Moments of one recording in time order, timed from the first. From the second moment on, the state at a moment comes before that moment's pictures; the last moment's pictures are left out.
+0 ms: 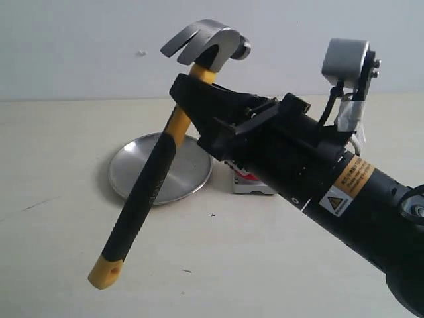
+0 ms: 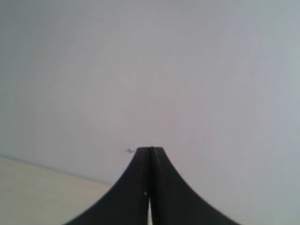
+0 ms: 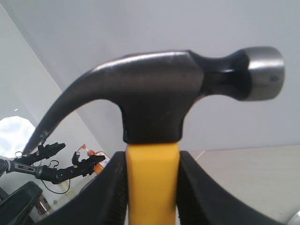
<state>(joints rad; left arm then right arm) -0.11 0.24 -0.09 0.14 -0.28 -0.55 0.71 1.47 -0.47 -0.02 -1.14 0.63</state>
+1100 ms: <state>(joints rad) -0.19 1.42 -0.96 0.06 0.81 0.13 0.71 1.47 -0.47 0.06 -1.03 0.56</state>
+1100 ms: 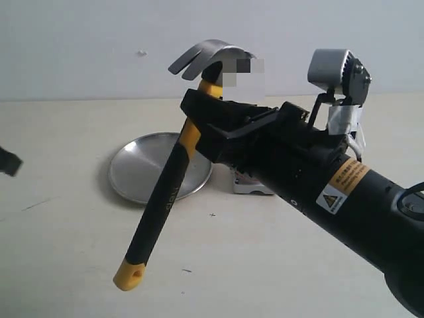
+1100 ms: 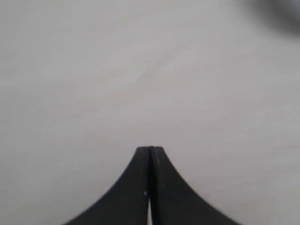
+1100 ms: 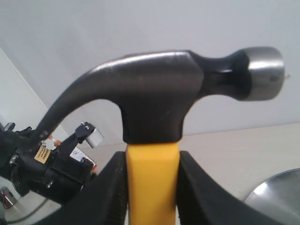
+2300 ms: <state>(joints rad) -0.24 1.32 -0.51 -1.69 0.91 2.09 0.71 1.48 -0.51 0.25 -0.82 0.58</state>
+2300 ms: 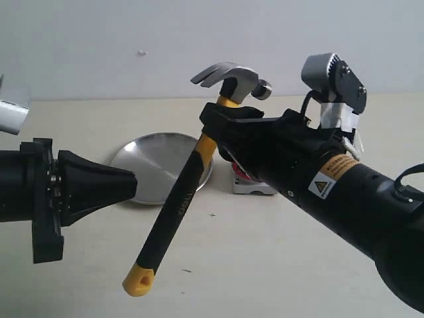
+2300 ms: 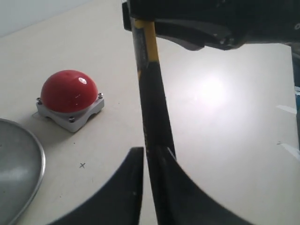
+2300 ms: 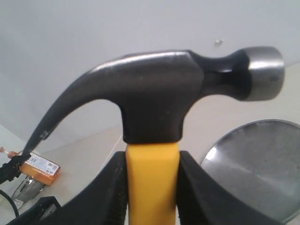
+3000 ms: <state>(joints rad) -0.37 1.36 -0.54 -1.60 0.75 1.93 0.71 1.48 -0.61 0.24 -0.69 0.53</state>
